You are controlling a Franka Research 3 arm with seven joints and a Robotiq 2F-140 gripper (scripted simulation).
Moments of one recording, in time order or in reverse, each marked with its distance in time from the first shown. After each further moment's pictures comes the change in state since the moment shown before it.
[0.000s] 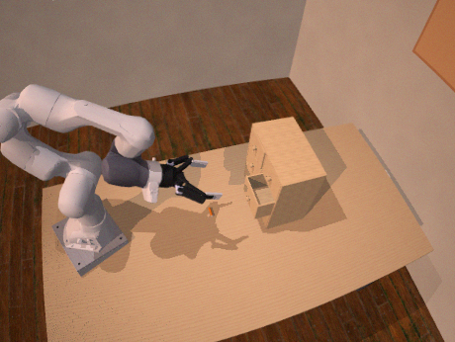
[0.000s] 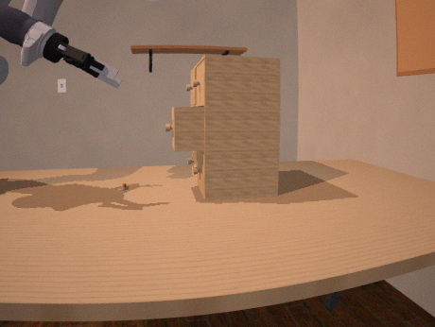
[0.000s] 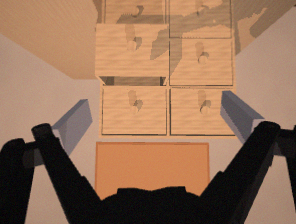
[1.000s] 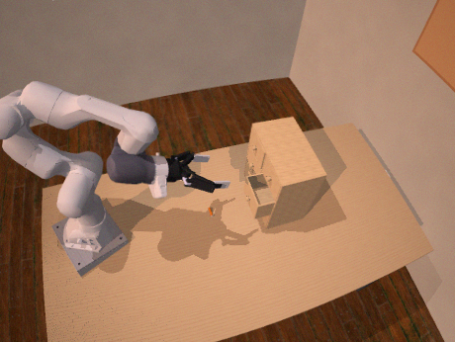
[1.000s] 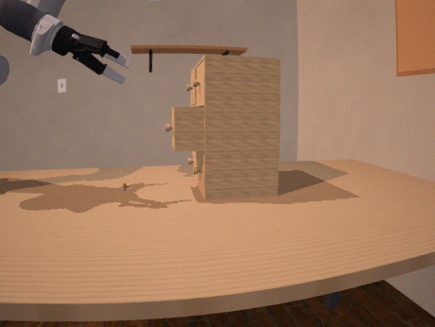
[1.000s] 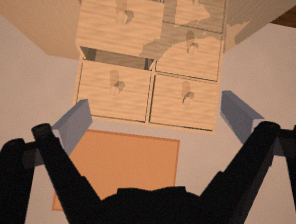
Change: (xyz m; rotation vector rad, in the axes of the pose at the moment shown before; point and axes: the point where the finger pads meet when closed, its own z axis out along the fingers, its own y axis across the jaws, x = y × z) arm -0.031 0.014 0.009 -0.069 -0.030 -0.177
